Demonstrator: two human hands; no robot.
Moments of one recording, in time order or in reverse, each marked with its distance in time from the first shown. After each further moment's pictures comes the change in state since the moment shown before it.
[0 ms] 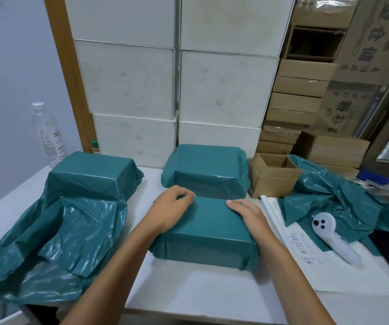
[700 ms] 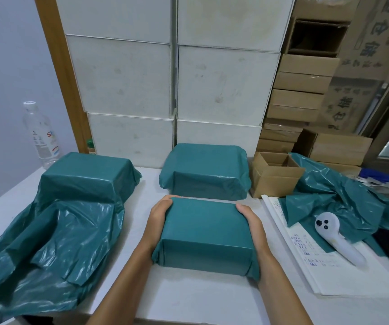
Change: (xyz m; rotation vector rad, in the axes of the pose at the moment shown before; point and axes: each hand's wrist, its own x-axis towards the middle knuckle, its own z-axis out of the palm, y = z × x) left_hand -0.014 -0.031 0.017 -0.759 0.132 -0.125; right_hand 0.001 0.020 0.012 0.343 0.034 0.101
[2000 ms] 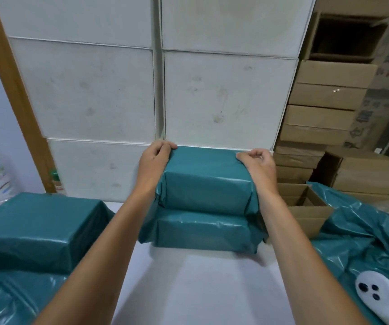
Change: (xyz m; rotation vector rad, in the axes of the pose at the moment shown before) left_hand 0.233 0.104 0.037 0.319 0.130 0.437; right_hand 0.192 -0.144 0.043 -0.257 0.272 -0.447
